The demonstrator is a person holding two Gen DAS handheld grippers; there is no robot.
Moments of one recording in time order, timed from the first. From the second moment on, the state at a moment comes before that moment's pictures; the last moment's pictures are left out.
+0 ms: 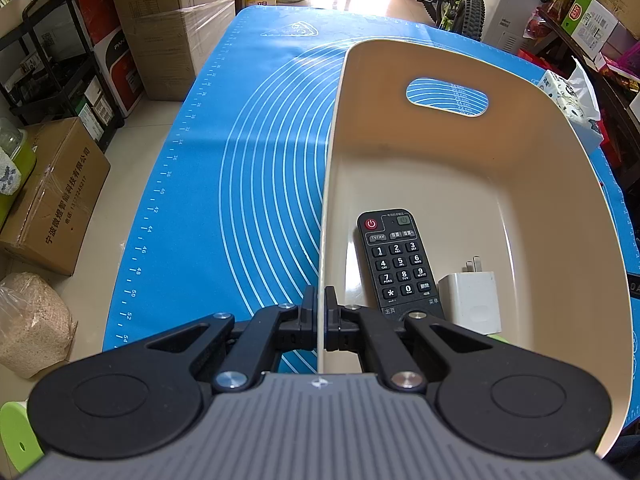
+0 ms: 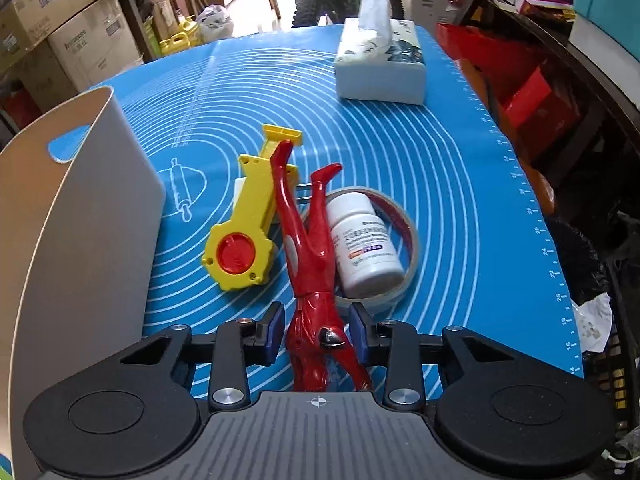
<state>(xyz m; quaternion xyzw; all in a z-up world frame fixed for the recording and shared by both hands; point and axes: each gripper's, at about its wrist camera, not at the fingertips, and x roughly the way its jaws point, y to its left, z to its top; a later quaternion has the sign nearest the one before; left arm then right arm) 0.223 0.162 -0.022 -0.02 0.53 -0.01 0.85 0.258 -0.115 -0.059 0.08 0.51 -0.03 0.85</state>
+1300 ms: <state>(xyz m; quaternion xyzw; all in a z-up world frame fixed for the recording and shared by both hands) 0.223 0.164 -0.022 -0.01 0.53 -0.01 0.85 0.235 -0.078 0.032 0.14 0.35 0.06 0.92</state>
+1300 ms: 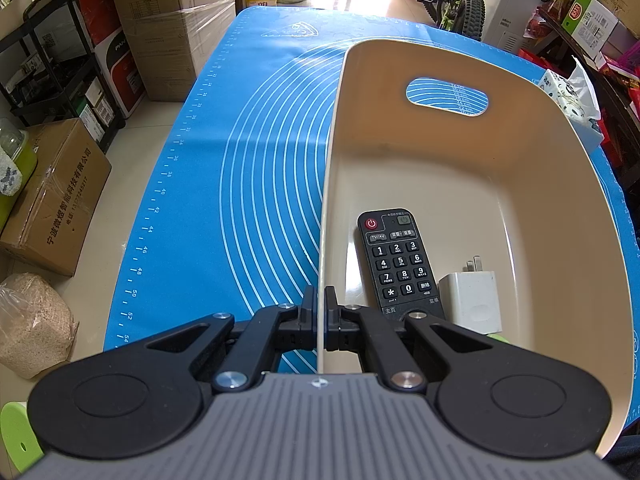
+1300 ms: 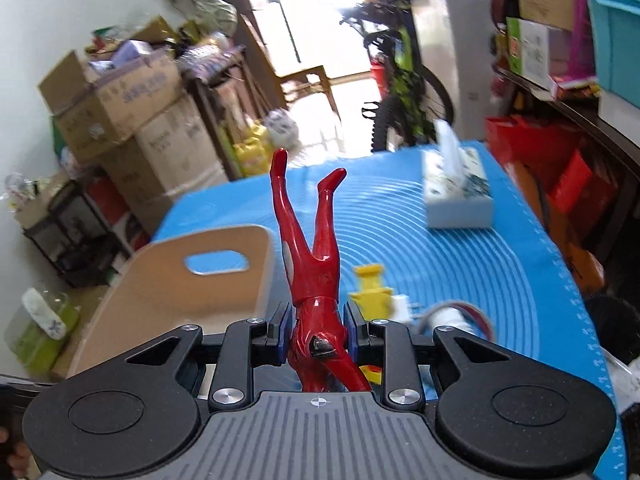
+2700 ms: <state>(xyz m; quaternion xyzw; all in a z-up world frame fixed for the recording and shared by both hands) 0.224 0.163 -0.022 -0.01 0.53 -0.01 0.85 0.246 0.079 -0.019 0.02 0.48 0.20 0.86</state>
